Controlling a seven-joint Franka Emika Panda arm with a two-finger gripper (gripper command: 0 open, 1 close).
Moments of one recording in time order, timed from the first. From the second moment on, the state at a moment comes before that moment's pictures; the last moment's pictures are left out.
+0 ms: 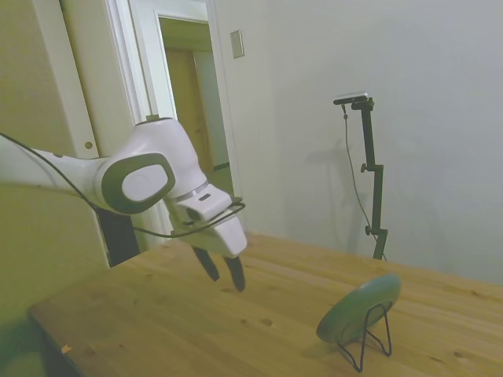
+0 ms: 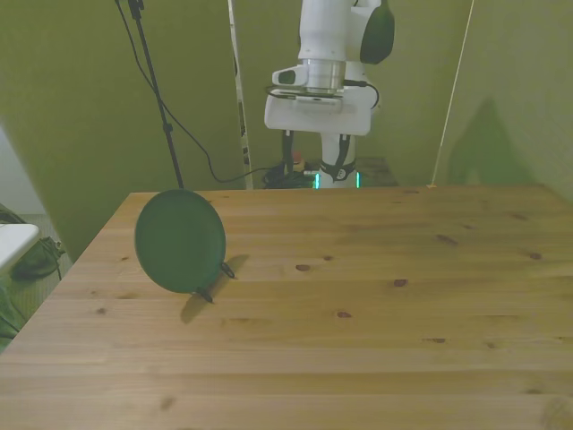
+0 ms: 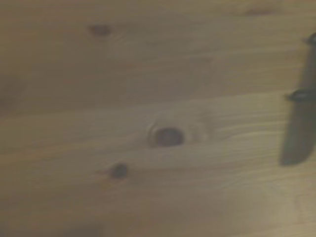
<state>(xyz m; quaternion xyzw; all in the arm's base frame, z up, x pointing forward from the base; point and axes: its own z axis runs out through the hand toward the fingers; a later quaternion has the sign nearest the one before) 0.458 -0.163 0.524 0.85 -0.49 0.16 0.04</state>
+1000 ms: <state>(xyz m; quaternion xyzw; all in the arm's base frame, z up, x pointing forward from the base) 0.500 -0.259 0.562 0.78 -0.57 0.26 0.11</state>
